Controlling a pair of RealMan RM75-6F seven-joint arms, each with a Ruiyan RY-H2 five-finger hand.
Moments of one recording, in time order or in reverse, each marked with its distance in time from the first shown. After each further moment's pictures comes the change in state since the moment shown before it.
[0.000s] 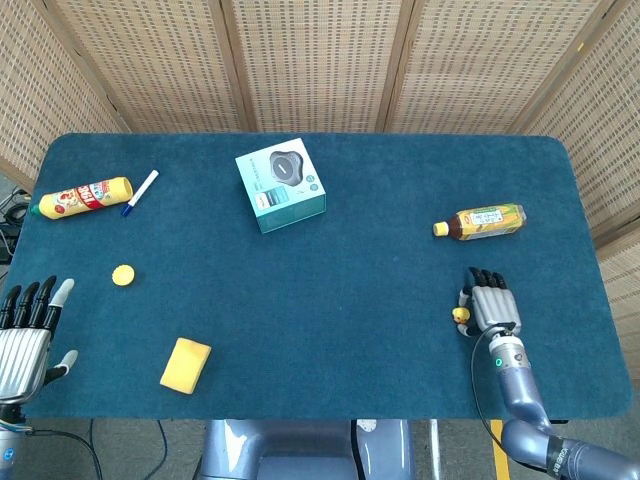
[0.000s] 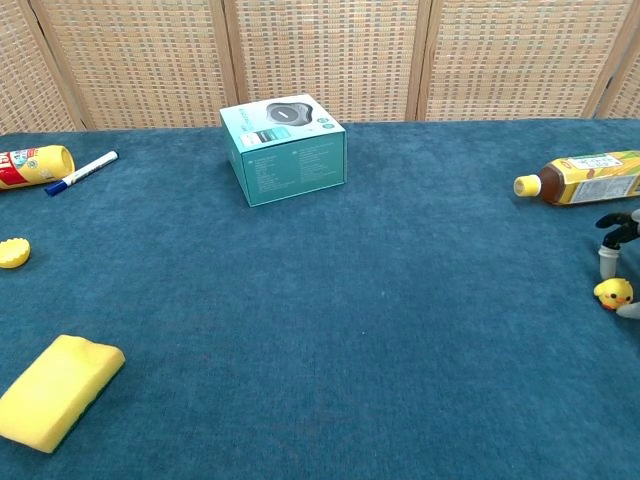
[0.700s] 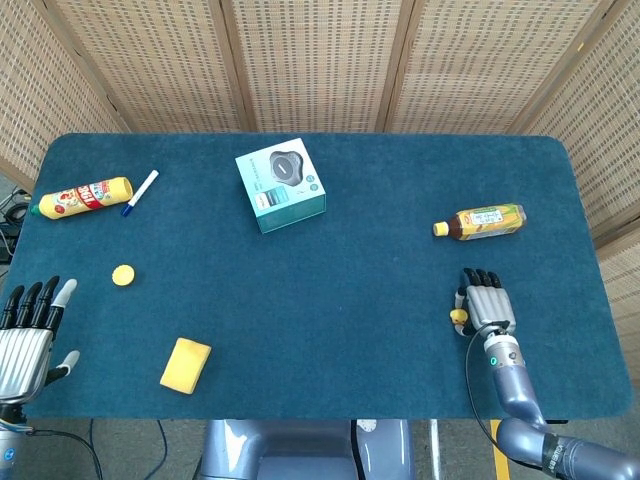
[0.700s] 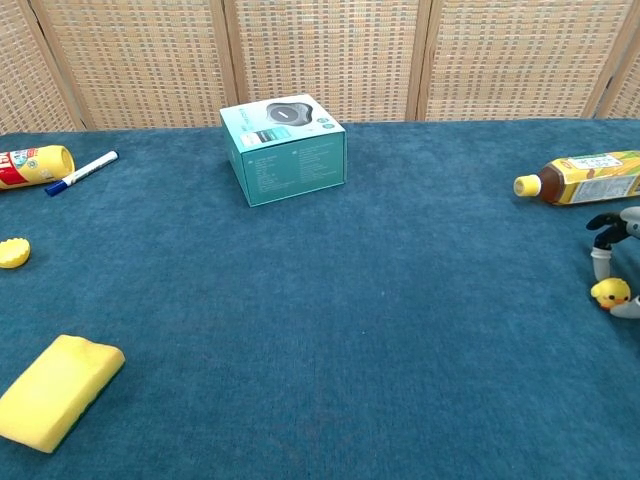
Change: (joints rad) left arm -0.003 0.003 0.003 -0.001 0.007 -0.008 -0.007; right arm 0.023 0.002 -0.004 -0.028 0.022 0.016 -0.038
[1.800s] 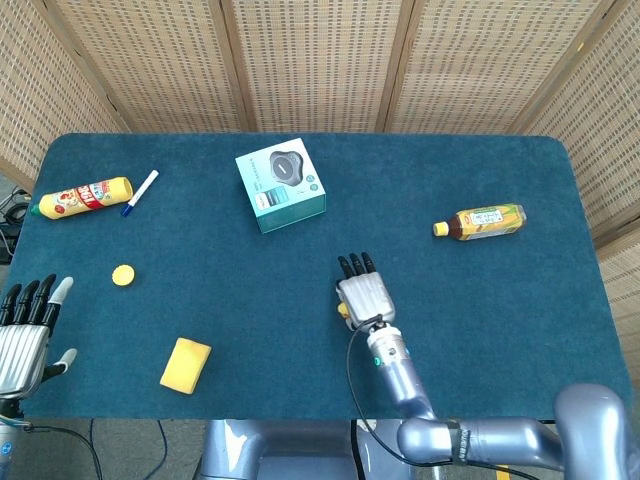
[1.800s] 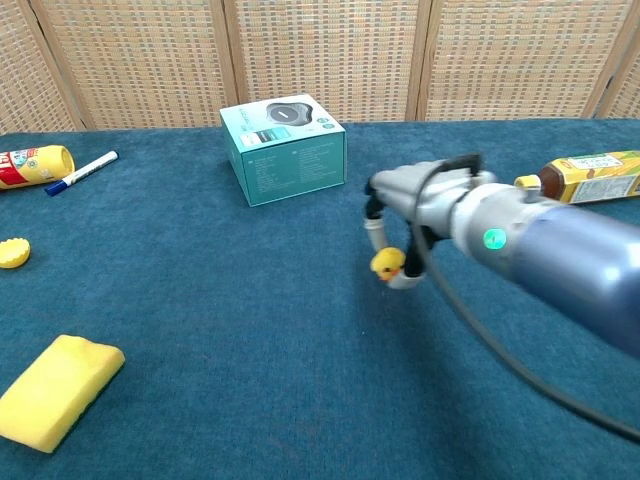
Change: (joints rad) left arm -0.013 0.002 -0.014 0.032 -0.037 -0.030 -0.046; right arm 0.359 -0.305 0.136 -0.228 0.211 0.192 -0.571
